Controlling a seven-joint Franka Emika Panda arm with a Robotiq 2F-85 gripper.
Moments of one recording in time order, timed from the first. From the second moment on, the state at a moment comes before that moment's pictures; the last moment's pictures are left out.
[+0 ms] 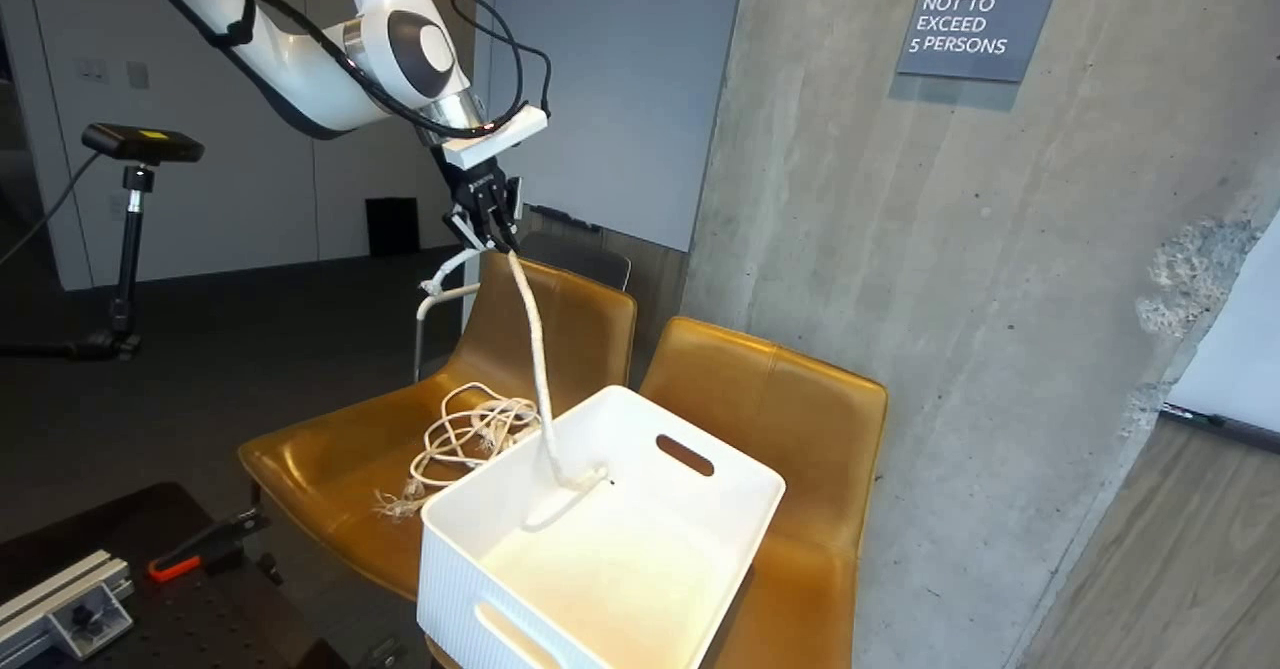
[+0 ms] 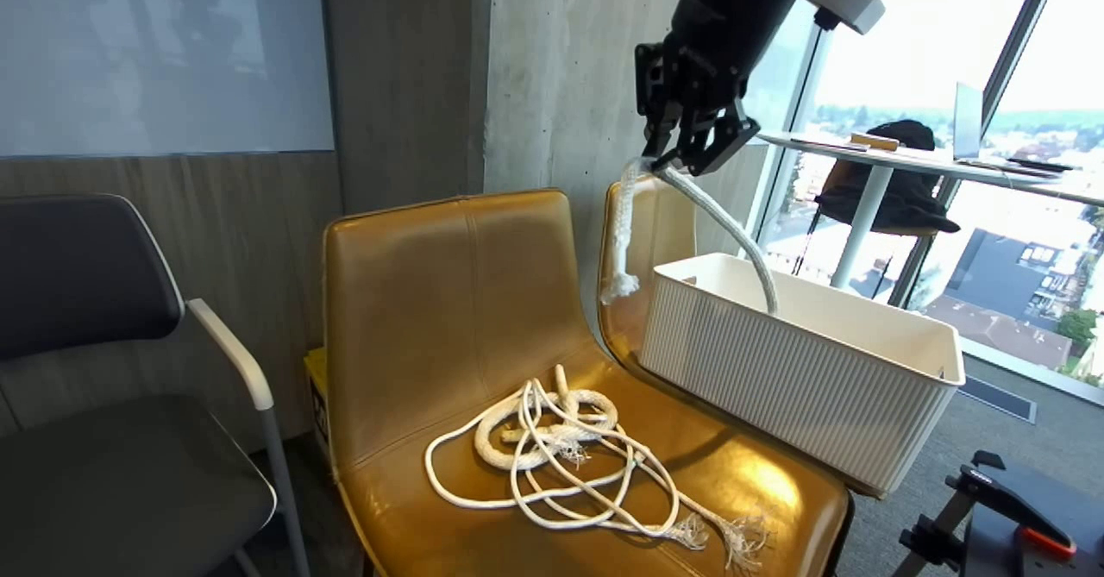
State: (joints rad) arm 0.14 0.22 0.11 -1.89 -0.55 2.43 -0.87
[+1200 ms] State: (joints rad) arm 0.43 0.61 0.16 -1.25 -0.57 2.21 -0.86
